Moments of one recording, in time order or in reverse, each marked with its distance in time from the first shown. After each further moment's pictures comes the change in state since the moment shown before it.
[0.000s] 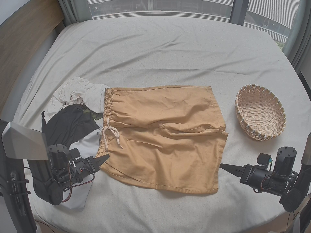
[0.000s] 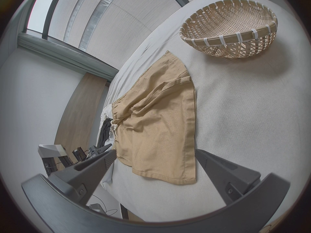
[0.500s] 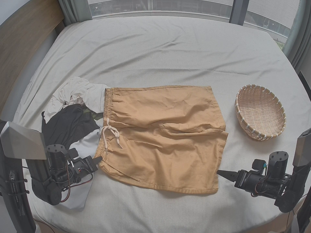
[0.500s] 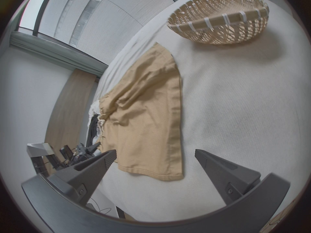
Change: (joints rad) left arm 0.014 -0.023 0.025 -0.002 -0.001 -0.002; right arm 0.018 0.129 0.000 0.003 -0.078 -0.002
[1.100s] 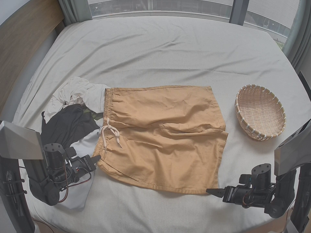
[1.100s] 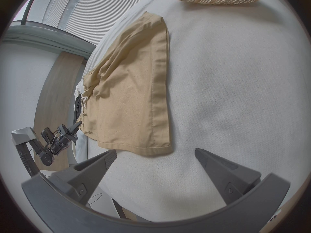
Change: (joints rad) left arm 0.001 -0.031 0.014 -0.001 0.005 0.006; right arm 0.088 0.176 -0.001 -0.008 -0.028 -0.001
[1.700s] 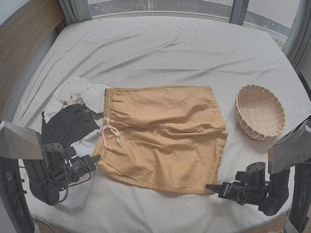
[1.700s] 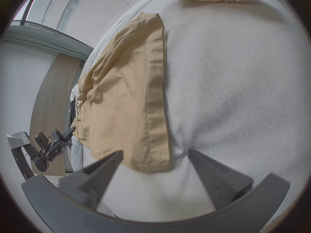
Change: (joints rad) left arm -0.001 -0.001 -0.001 0.000 0.000 0.002; right arm -0.001 0.053 -0.097 0.001 -0.037 0.007
